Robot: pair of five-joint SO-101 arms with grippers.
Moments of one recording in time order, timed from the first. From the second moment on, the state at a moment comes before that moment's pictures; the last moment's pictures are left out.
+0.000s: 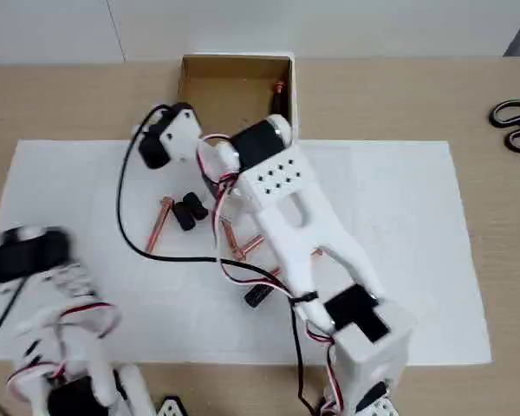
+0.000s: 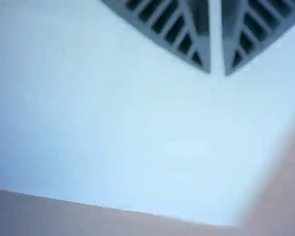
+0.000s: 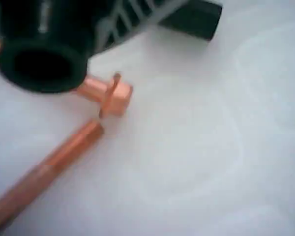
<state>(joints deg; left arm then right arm) -23.3 -103.4 72.9 65.0 -1.7 -35.3 13.5 -28.5 97.0 25.6</state>
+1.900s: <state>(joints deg) 38.4 14.7 -9.5 89.5 -13.1 23.4 -101.5 87.8 55.2 2.4</state>
